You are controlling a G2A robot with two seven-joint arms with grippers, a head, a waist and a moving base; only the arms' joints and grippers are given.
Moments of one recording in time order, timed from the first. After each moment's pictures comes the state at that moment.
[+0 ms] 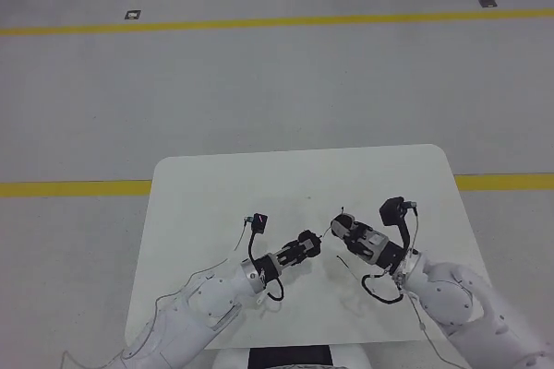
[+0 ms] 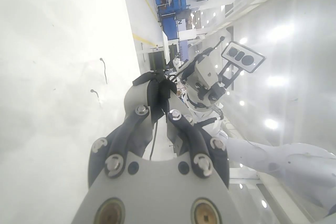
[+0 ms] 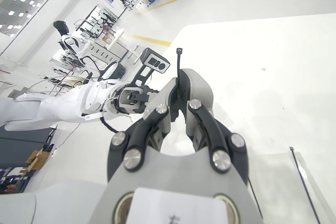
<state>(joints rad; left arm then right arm) 1.43 -1.14 -0.79 -1.60 -0.13 -0.34 -0.26 -1.68 -0.82 1.20 -1.95 -0.41 -0.34 0.20</state>
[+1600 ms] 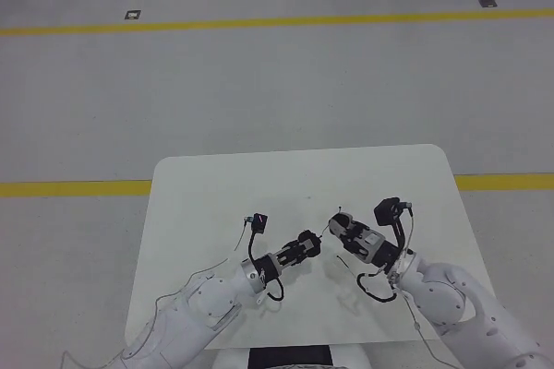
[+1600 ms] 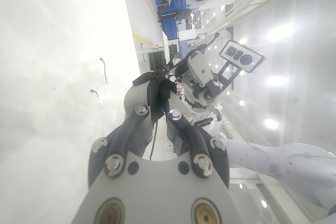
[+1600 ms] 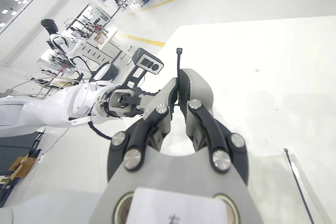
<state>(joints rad) 1.43 -1.14 -0.79 -1.60 -0.13 -0.34 -0.26 -1.68 -0.87 1.20 -1.93 -0.48 -0.31 0.21</state>
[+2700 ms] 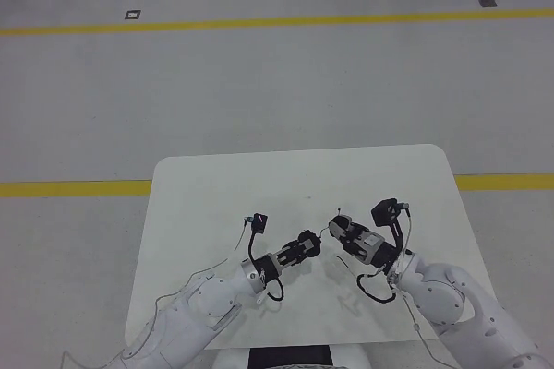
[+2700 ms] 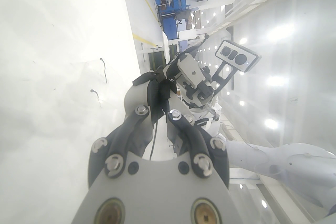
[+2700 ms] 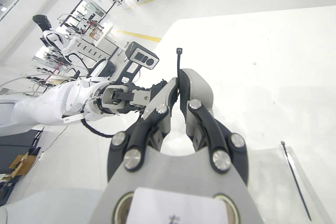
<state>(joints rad) 1.43 -1.14 -0.79 -1.60 -0.13 -0.34 -0.26 -1.70 -0.90 1.22 -1.92 -0.50 -0.32 0.26</state>
